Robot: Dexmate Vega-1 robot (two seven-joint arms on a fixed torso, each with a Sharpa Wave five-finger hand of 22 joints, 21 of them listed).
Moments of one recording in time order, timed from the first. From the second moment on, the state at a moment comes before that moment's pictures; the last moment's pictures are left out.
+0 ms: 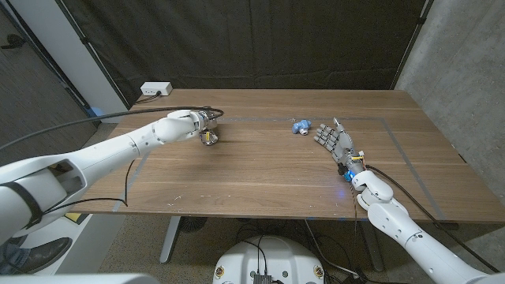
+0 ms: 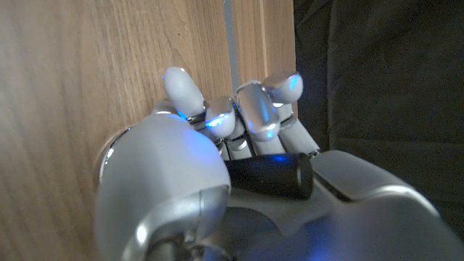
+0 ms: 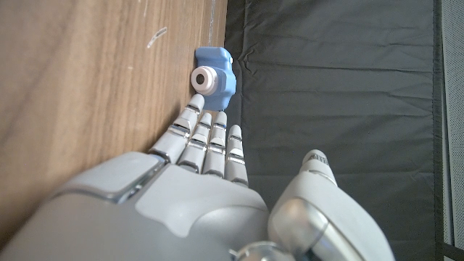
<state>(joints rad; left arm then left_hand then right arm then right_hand) 0.29 0.82 1.04 -1.48 1.56 -0.15 -0.48 1.21 0.04 0.11 0.13 0.38 1.40 0.09 1.22 0.18 1.42 -0.02 1.37 0.82 1.41 -0.13 1.38 1.20 1.00 -0.14 1.56 0.97 -1.05 -0.50 -0.35 -1.37 0.79 0.29 0.09 0.30 0.06 0.17 -0.11 0.18 0.31 0.03 0.20 0.20 0.39 0.10 0.22 0.19 0.31 0.04 0.19 0.18 0.41 -0.03 0.21 0.19</state>
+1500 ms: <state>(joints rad) 0.42 0.84 0.89 -1.58 1.34 0.09 -0.38 1.13 -0.06 0.38 0.15 0.27 1.36 0.05 1.16 0.17 1.27 -0.08 1.26 0.57 1.27 -0.14 1.13 0.84 0.85 -0.13 1.28 0.57 -1.07 -0.53 -0.36 -1.44 0.77 0.28 0.08 0.29 0.05 0.17 -0.11 0.18 0.31 0.03 0.20 0.20 0.39 0.10 0.22 0.19 0.31 0.04 0.19 0.18 0.42 -0.03 0.21 0.19</state>
